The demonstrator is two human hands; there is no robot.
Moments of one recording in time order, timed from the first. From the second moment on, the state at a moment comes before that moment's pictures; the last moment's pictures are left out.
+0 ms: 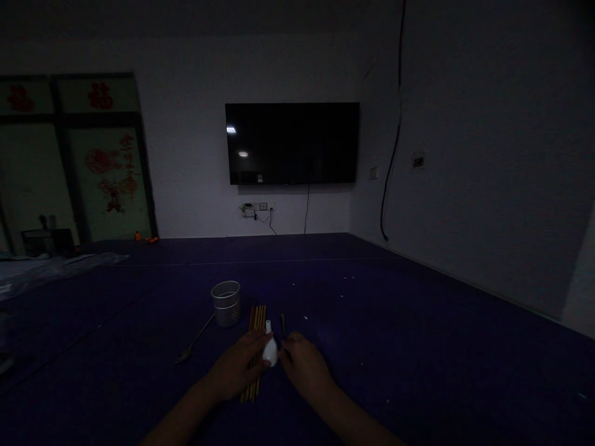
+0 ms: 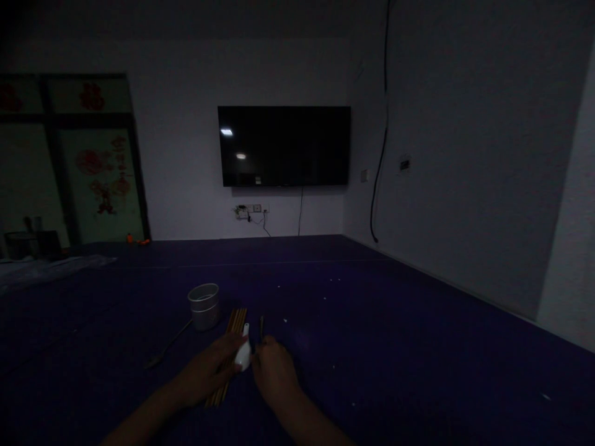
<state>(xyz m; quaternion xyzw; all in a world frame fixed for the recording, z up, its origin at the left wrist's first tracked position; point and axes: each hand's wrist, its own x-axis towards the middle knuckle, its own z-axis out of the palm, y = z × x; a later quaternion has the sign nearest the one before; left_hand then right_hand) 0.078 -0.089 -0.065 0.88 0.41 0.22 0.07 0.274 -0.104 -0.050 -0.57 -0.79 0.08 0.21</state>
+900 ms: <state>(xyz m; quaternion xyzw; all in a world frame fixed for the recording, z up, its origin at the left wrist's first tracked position) 0.076 -0.086 -0.070 0.88 0.41 0.23 0.06 0.276 -0.107 -0.046 -0.57 -0.80 0.06 0.20</state>
